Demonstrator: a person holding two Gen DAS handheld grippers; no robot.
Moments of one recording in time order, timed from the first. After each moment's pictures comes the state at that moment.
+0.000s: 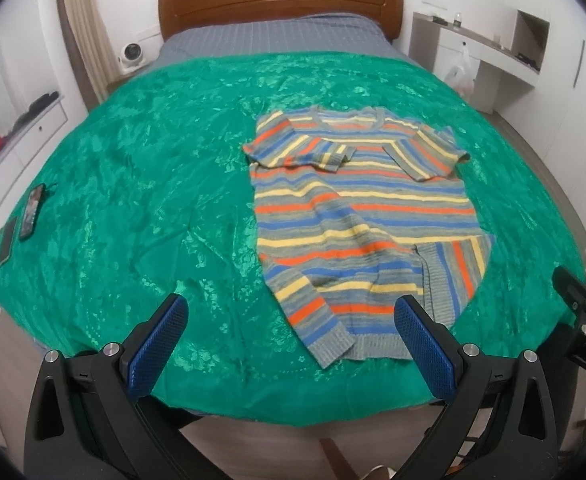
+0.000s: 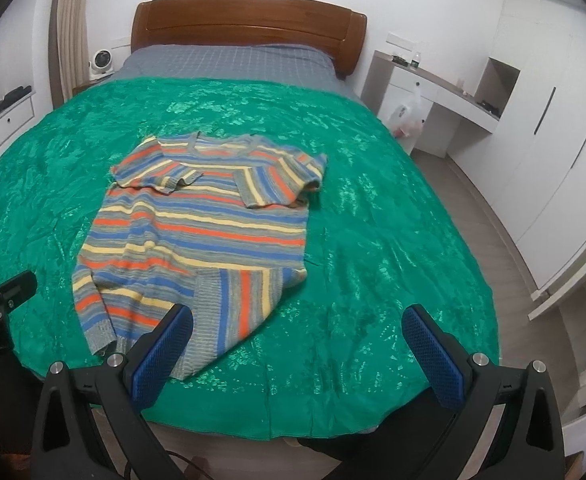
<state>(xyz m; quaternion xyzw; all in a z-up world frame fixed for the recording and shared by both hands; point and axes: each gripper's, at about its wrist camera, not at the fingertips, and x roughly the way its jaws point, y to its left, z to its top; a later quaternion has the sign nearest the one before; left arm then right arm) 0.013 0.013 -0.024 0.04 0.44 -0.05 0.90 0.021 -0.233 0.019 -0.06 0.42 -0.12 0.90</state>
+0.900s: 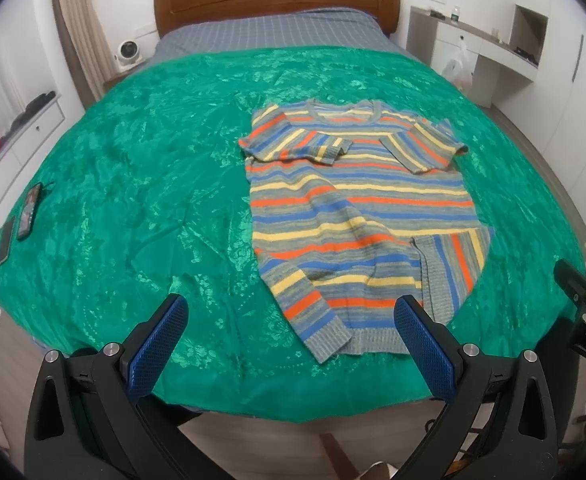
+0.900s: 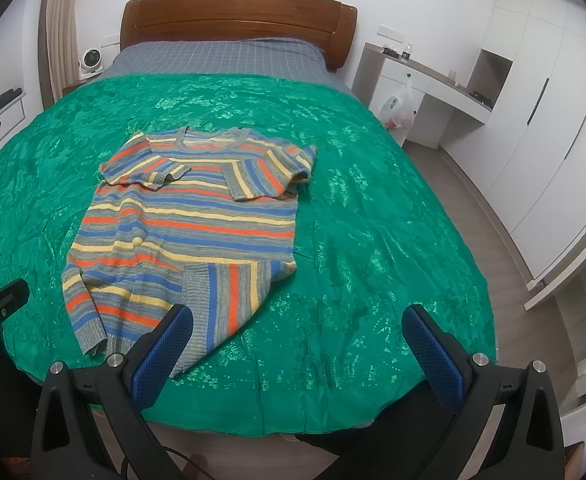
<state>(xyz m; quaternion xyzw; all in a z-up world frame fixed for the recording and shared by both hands) 0.013 0.009 -0.028 0.04 0.45 -0.05 0.89 0.021 -0.241 0.014 -0.06 0.43 -0.13 0.89</state>
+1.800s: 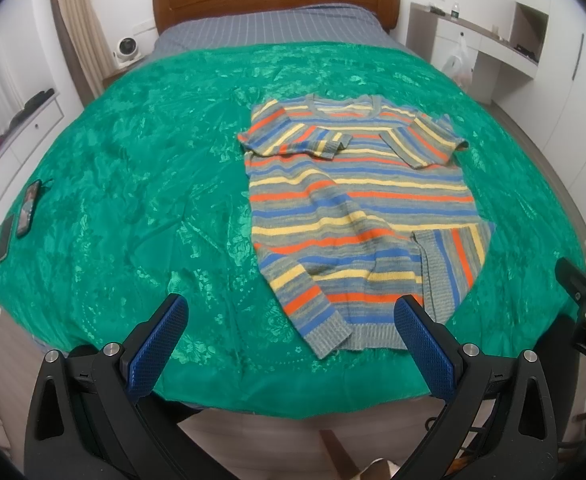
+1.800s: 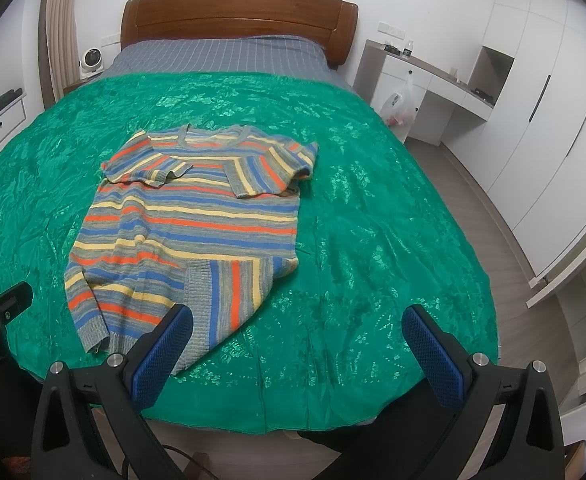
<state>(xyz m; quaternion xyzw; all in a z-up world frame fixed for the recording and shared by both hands) 0.010 0.009 -0.031 0.04 0.45 -0.05 0.89 0.019 -0.240 0.014 -0.06 0.44 -0.13 0.89</state>
